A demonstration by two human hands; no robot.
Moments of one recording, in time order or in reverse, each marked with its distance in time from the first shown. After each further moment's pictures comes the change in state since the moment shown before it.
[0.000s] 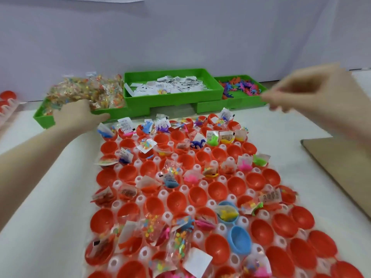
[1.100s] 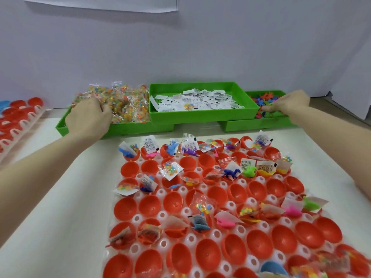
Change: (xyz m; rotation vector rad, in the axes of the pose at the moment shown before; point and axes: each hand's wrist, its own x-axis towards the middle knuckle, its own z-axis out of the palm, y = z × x) left_hand 0.022 -0.008 -0.001 -0.150 0.335 -0.065; right_hand 0.181 0.134 0.061 -0.350 0.252 0.666
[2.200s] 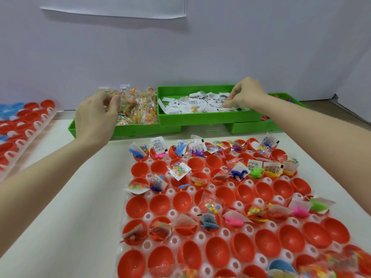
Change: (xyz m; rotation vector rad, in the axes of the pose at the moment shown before) left_hand -0.020 0.005 -0.022 -0.382 0.158 0.154; right_hand -0.049 -0.077 0.029 -0.081 -0.284 -0.536
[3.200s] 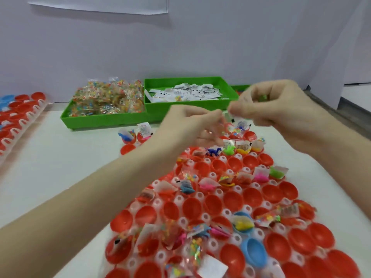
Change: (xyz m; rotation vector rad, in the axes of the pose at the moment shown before) left_hand -0.106 0.166 -0.043 -0.922 -0.846 -0.297; right_hand -0.197 -0.027 -0.065 0.753 -0.139 -0.254
